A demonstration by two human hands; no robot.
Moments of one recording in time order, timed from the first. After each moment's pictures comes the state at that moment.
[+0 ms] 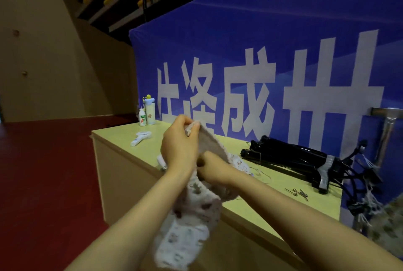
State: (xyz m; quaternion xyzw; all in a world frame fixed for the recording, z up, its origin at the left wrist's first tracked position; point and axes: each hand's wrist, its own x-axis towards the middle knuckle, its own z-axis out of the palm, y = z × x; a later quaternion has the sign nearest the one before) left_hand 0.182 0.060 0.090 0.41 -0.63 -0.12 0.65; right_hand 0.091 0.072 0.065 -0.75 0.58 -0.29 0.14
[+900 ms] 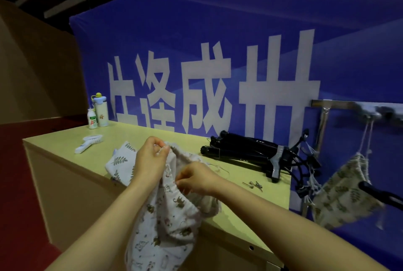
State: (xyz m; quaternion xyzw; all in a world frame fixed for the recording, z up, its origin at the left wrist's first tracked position) left_hand 0.138 0.012 0.045 0.40 -0.71 -0.26 0.52; right_hand 0.011 0.060 0.019 -0.68 0.65 -0.29 0.17
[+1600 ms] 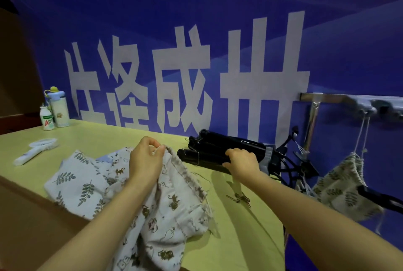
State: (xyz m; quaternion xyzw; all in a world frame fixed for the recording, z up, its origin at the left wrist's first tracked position) left_hand 0.037 -0.050 0.034 0.43 -0.69 -0.29 0.50; right_hand -0.186 0.019 -0.009 -0.49 0.85 -0.16 -0.11
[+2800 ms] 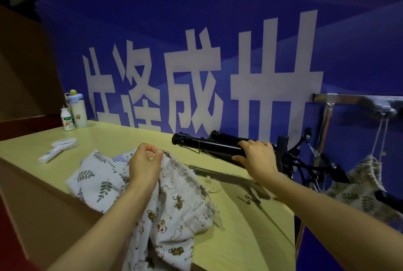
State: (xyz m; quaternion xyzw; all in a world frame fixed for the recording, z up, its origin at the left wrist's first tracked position) left_hand 0.061 -0.057 0.026 0.46 -0.65 -0.31 0.52; right_hand -0.185 0.036 0.009 -0.50 0.81 -0.20 -0.23
